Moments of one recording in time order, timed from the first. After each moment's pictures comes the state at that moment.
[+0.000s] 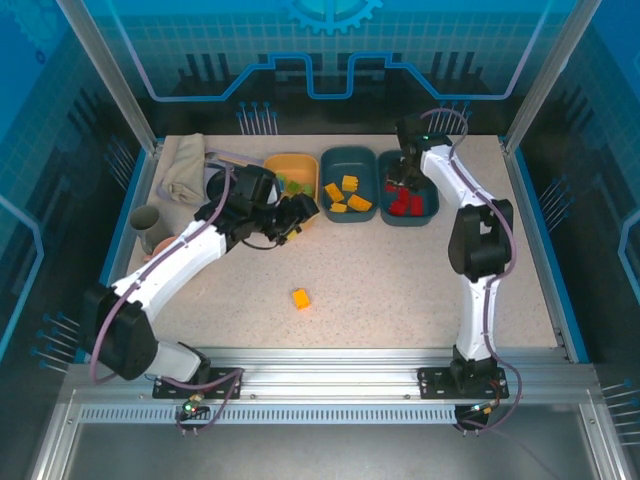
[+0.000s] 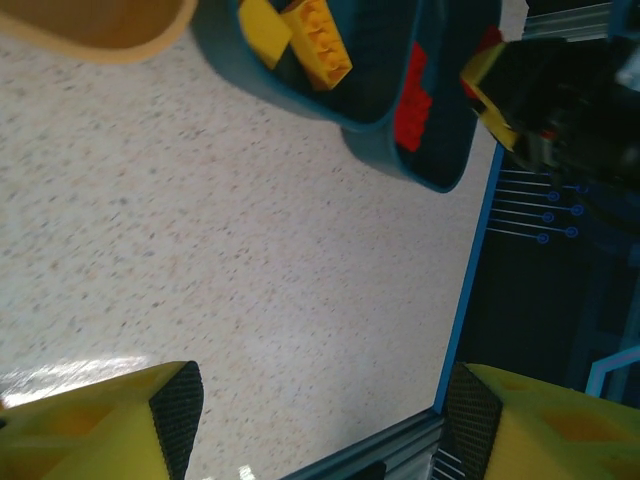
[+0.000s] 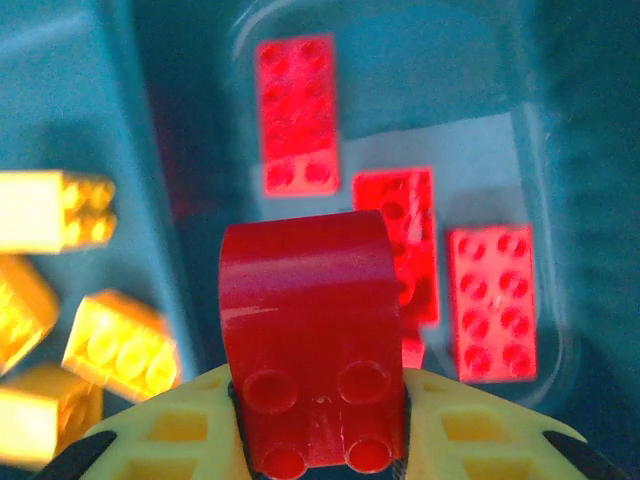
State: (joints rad) left arm -0.45 1.44 1.19 -0.50 0.37 -1.07; right arm 0.20 2.18 1.99 -1.00 0.06 0.47
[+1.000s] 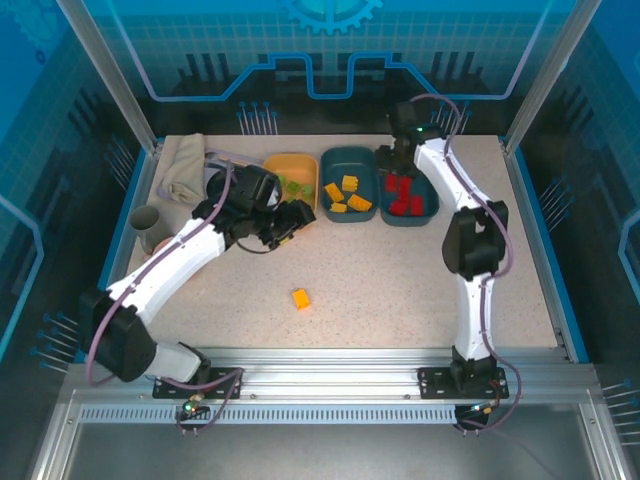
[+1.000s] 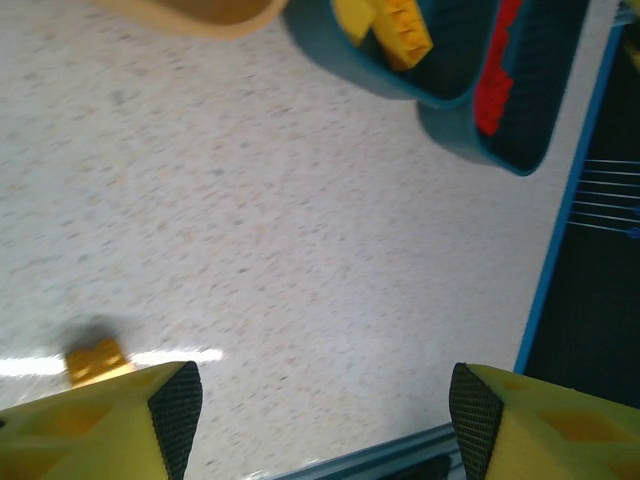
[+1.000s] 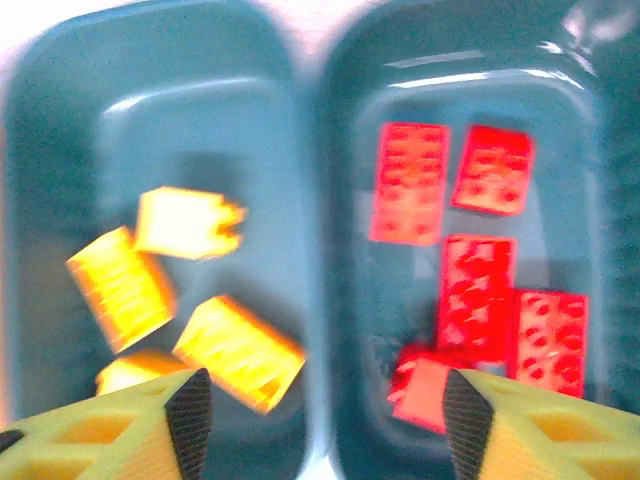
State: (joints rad) left arm -0.47 1.35 1.18 -0.74 0.27 -1.00; right arm 0.34 2.04 1.97 -0.95 0.05 0.35
